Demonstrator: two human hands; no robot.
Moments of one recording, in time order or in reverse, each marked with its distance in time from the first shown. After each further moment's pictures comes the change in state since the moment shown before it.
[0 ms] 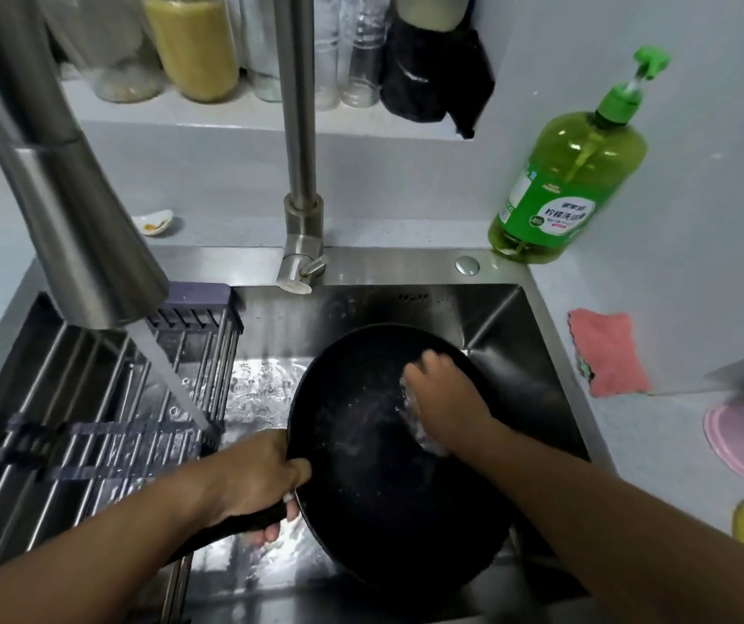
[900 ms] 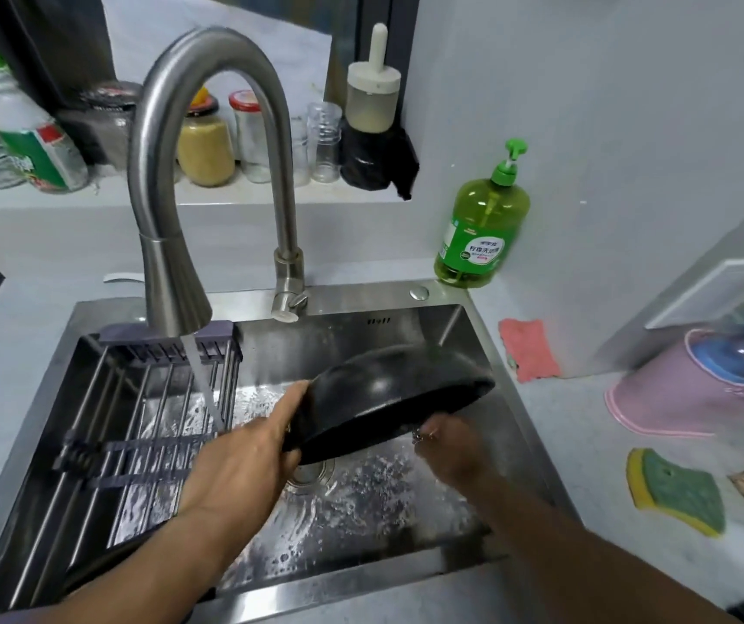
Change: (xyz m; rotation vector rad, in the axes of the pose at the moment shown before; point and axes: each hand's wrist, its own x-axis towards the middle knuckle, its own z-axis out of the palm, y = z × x) left_hand -0.097 0.014 0.030 0.738 0.798 0.499; right_hand -0.114 -0.025 -0.053 0.490 -0.130 0.547
